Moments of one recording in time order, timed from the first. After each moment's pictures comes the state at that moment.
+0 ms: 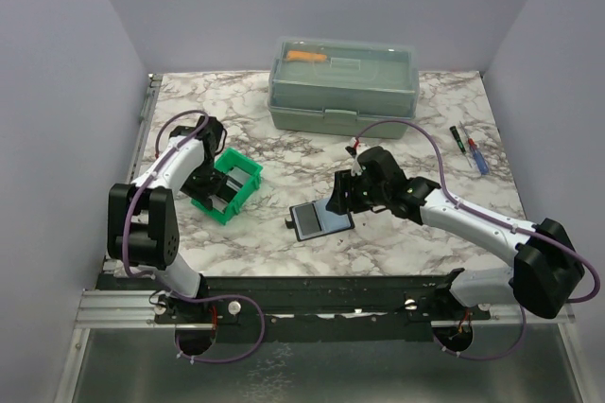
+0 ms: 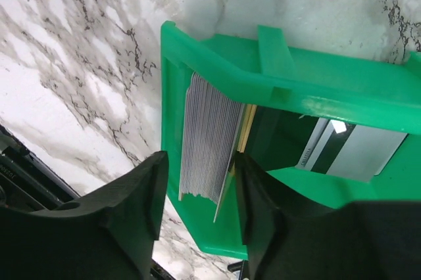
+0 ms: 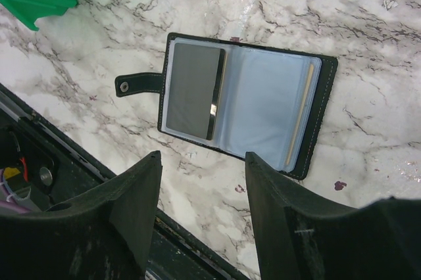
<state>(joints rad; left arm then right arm) -0.12 1.62 1.15 -1.10 -0.25 -1.22 0.75 1.31 0.83 -0.28 -0.13 0.50</state>
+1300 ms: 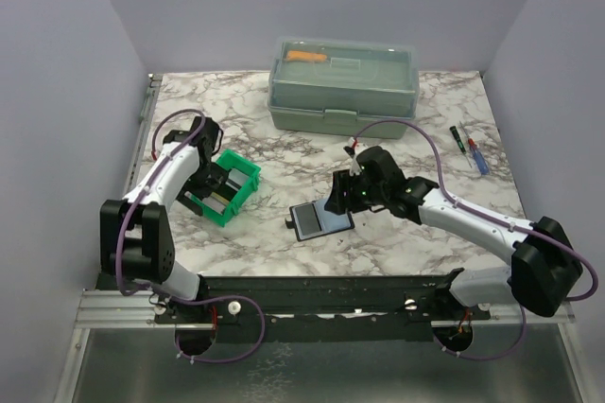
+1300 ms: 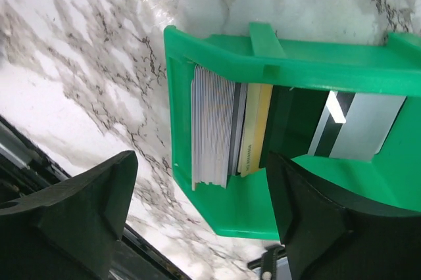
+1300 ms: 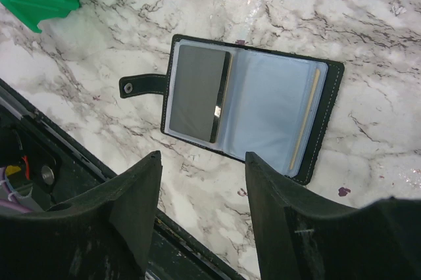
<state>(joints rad) -0.12 1.55 1.15 -1.11 -0.28 -1.15 0.75 1.31 0.83 -0.27 -0.14 0.50</state>
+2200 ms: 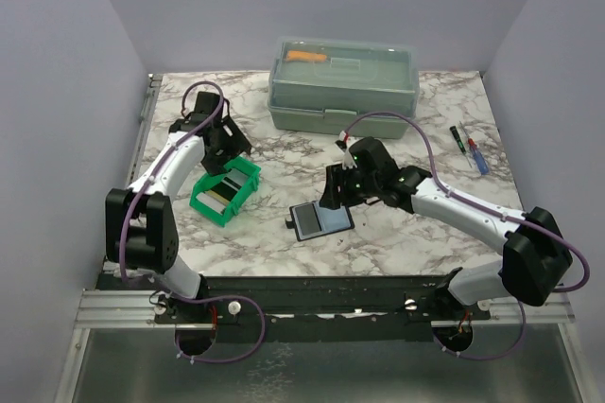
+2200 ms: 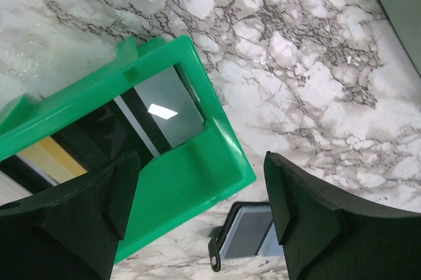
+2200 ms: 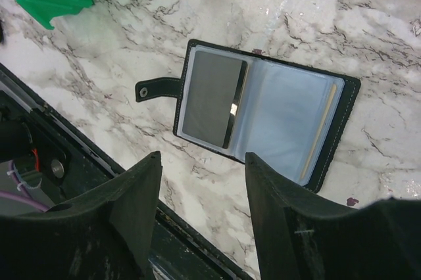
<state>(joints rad) -0.15 1.55 1.22 -0.70 0.01 -0.76 0.75 1.40 0.95 -0.33 -0.19 0.47</state>
